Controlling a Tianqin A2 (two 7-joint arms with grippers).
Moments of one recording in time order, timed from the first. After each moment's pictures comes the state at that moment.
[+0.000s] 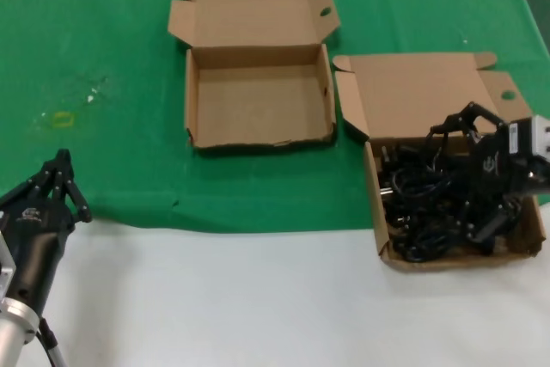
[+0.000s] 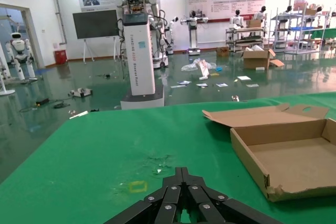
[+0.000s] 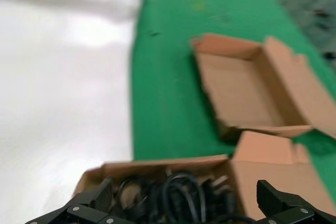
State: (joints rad) left arm 0.00 -0.30 1.60 -1.60 -1.80 0.00 0.00; right arm 0.78 0.84 -2.06 1.24 1.62 -1.06 -0.10
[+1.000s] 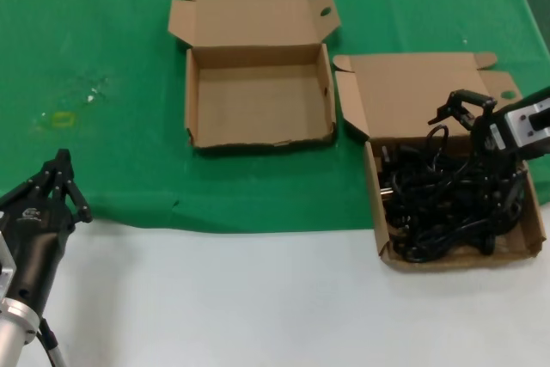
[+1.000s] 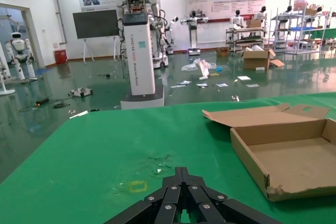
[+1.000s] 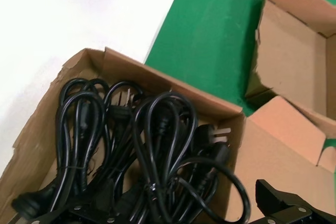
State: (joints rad) left arm 0.00 -0.30 1.60 -1.60 -1.80 0.00 0.00; right arm 1.26 0.52 -2.23 0.46 1.36 -1.21 -0.77
